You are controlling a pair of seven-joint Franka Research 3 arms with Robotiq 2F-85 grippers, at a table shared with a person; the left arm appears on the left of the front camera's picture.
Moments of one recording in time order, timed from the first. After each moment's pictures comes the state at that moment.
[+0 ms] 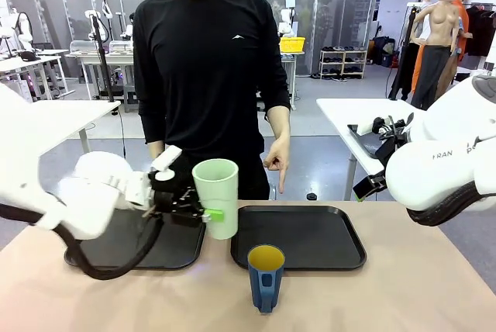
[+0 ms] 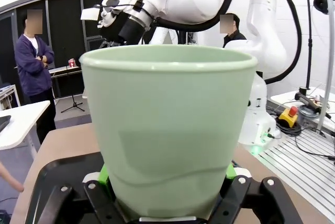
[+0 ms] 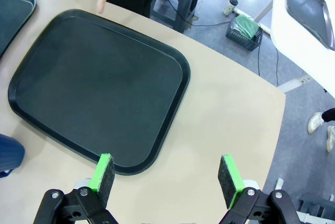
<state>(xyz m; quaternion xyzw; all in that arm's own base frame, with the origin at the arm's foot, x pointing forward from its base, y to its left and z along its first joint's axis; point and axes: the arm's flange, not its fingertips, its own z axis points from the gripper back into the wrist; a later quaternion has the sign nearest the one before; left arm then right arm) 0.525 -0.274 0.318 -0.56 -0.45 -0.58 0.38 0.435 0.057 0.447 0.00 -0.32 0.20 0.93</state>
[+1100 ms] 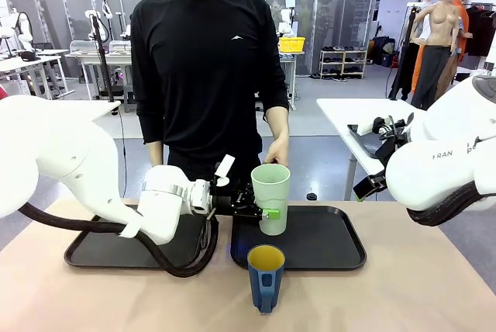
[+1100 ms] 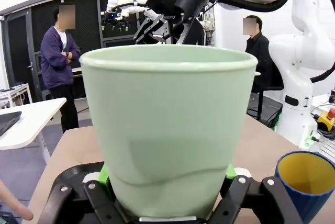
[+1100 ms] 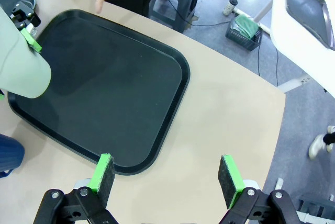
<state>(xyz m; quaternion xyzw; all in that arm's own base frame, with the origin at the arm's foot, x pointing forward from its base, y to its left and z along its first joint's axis) 0.586 -0.379 0.267 -0.55 -0.48 -0.56 0.40 0.435 0.057 0.447 0.00 -0.32 0.20 0.93</state>
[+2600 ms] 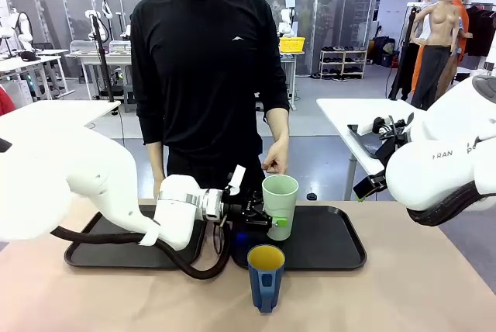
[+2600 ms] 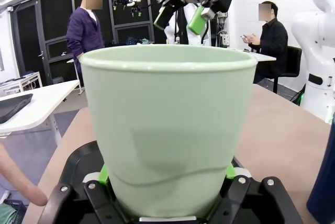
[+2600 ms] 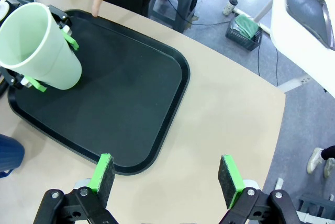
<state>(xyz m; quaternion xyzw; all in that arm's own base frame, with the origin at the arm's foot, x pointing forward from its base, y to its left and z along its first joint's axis) 0.620 -0.401 0.222 -0.52 -0.49 -0.56 0.42 0.436 0.057 0.447 0.00 -0.32 0.20 0.93</state>
